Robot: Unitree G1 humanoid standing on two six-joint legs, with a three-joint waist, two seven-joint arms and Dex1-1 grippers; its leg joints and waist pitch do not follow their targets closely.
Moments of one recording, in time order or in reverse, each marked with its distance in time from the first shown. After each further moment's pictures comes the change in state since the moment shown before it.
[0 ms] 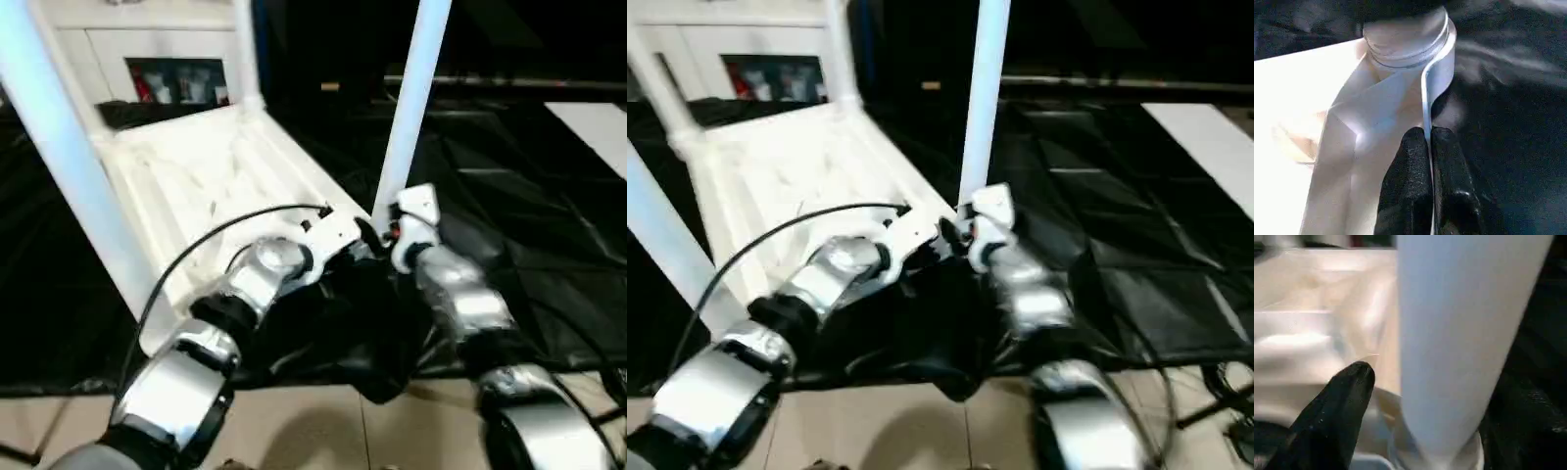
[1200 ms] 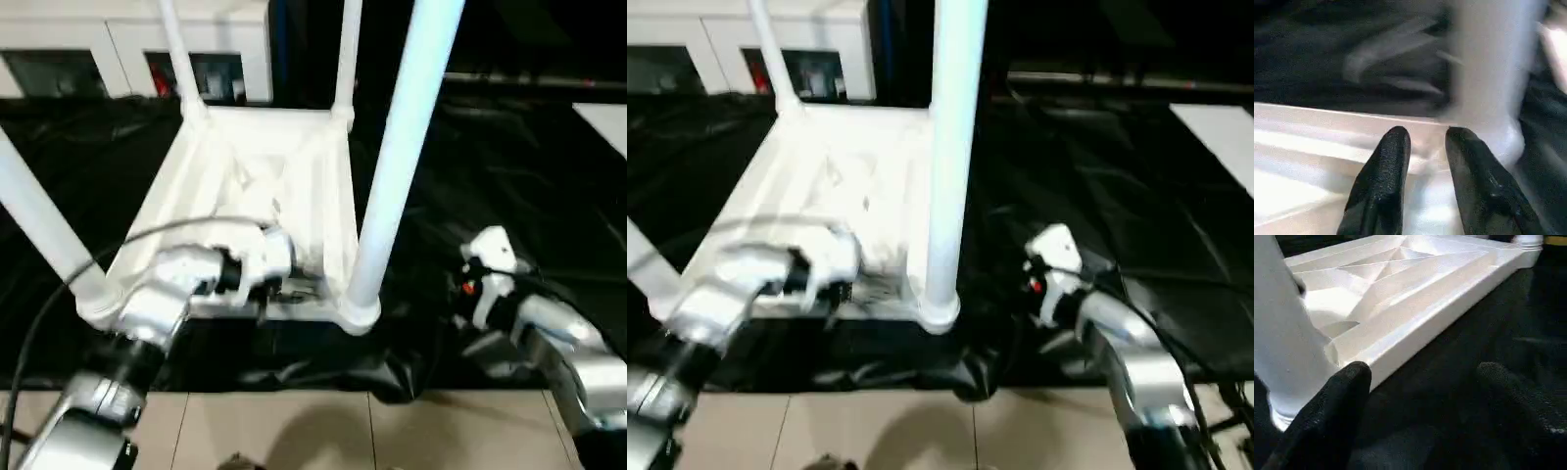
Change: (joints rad) left arm 0.353 0.215 0.189 -0.739 -0.235 0.158 -0.279; right arm 0.369 -0.203 -0.050 -0.524 0.139 0.201 0.181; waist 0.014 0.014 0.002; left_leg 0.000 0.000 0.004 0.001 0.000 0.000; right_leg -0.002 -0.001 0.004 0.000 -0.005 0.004
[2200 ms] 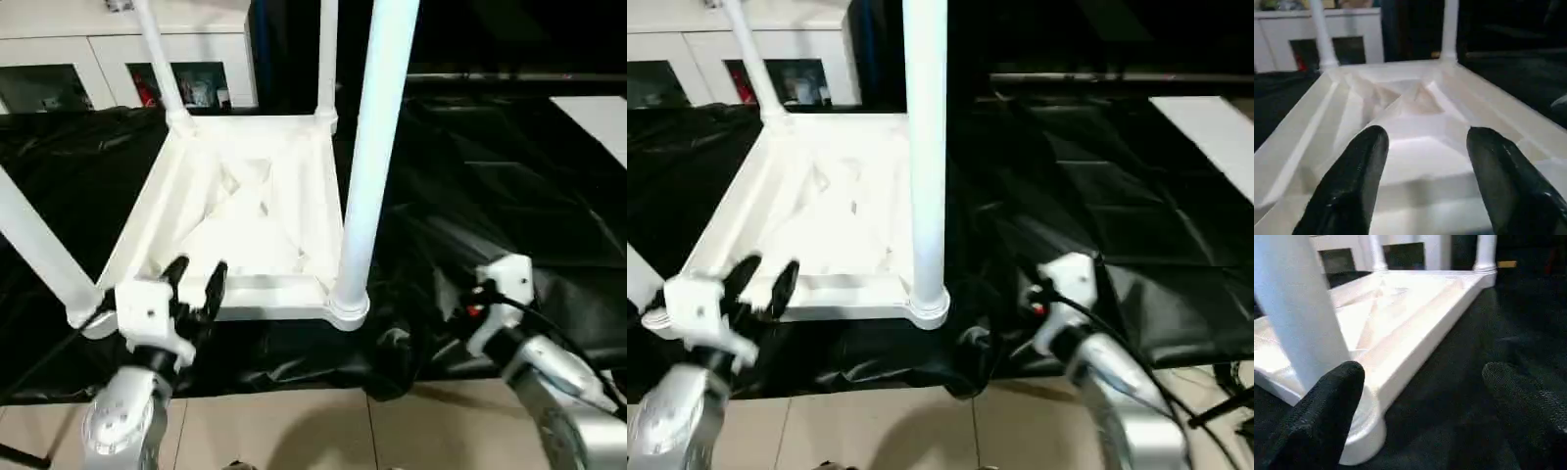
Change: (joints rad) left arm 0.716 -0.319 0.274 -0.597 0.030 -0.024 0.706; right arm 0.199 0.151 0.008 -0.212 0.034 -0.032 -0.139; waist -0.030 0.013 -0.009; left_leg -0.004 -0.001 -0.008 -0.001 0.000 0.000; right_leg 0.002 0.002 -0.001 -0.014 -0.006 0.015
